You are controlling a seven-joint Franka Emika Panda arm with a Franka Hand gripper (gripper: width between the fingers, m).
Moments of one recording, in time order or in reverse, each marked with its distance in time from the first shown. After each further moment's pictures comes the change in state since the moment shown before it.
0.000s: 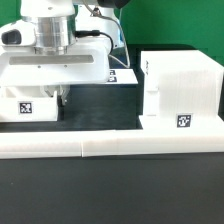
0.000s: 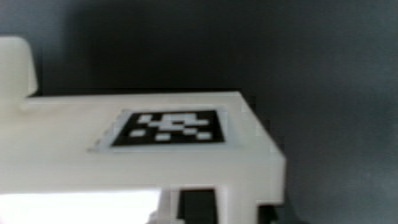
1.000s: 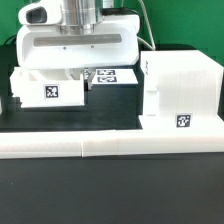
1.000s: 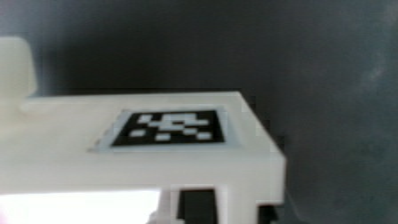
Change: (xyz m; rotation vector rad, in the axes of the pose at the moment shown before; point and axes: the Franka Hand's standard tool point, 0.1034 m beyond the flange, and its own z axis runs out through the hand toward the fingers) arm 0.023 -0.049 -0.038 0.028 0.008 -0.001
